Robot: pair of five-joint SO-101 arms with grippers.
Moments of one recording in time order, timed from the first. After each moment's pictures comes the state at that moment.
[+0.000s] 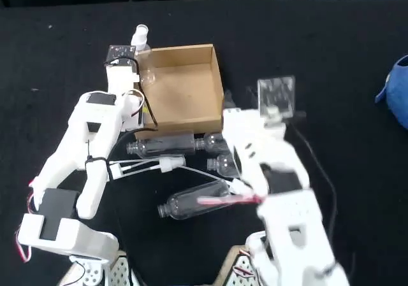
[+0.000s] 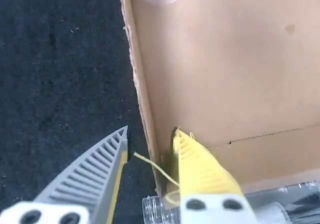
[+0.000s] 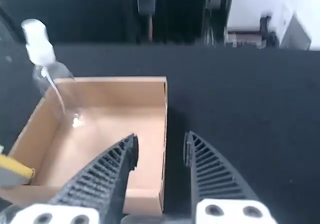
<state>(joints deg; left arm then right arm) 0.1 -1.6 27.6 45.9 0.2 -10.5 -50.7 64.7 20.9 -3.9</state>
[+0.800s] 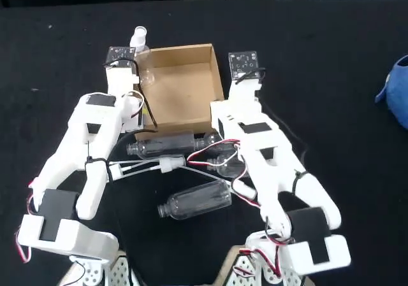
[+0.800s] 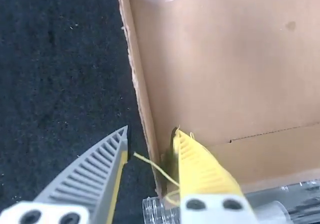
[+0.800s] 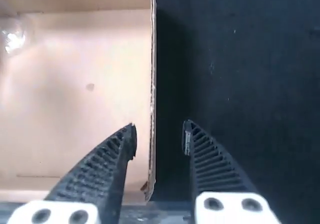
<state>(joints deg) 0.1 -1.8 28.0 45.8 0.2 -10.5 -7.0 49.2 14.0 -3.9</state>
